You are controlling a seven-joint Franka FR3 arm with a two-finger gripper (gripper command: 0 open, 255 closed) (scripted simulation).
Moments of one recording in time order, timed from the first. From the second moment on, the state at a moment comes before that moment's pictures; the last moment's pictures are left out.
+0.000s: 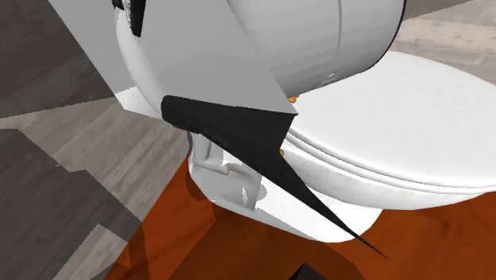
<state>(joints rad) -0.22 -0.08 -0.36 -2.17 -0.11 2.44 -0.22</state>
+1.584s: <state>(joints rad) -0.22 -0.07 -0.36 -2.18 -0.11 2.44 -0.22</state>
